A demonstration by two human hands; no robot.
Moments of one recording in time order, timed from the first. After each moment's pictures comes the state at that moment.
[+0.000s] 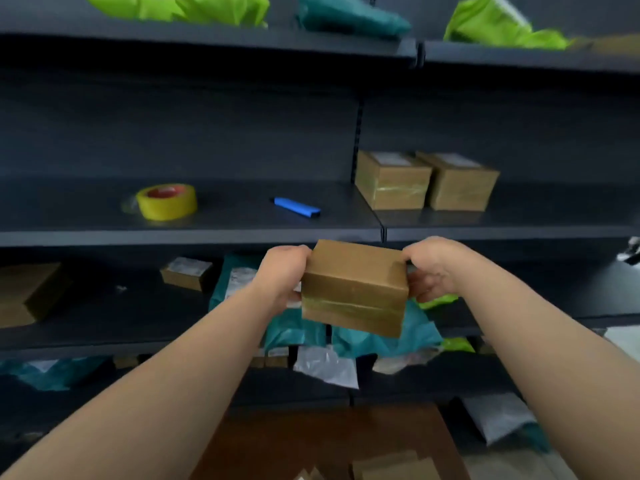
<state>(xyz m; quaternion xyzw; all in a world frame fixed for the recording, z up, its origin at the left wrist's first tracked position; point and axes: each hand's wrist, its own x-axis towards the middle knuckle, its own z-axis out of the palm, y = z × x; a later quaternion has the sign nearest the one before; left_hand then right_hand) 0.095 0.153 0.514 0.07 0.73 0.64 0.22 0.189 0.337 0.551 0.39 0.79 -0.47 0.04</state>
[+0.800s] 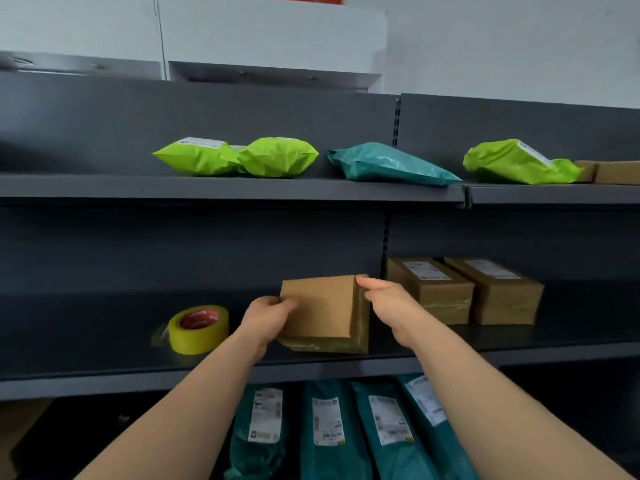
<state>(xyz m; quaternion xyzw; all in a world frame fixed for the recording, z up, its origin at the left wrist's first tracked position) -0.086 0.110 0.590 0.11 0.77 0.61 0.13 0.024 0.278 0.626 0.25 0.77 -0.57 -0.16</state>
